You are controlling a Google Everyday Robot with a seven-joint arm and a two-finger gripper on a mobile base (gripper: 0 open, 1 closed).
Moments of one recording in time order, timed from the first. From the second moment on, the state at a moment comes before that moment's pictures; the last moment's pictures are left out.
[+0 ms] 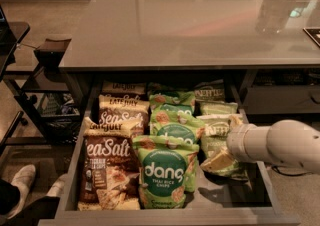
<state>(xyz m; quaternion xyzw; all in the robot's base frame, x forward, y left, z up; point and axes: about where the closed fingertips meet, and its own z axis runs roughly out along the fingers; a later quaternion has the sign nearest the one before) 0.494 -0.188 0.655 -0.45 0.82 0.05 0.35</state>
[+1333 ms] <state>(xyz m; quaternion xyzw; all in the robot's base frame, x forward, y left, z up) 0.506 -0.173 0.640 -0.44 0.81 0.02 0.38</state>
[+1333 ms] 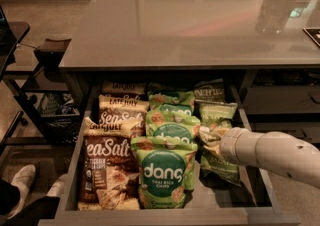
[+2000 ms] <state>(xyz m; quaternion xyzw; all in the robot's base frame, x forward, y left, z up) 0.527 -0.185 0.688 -0.43 0.79 0.11 0.42</state>
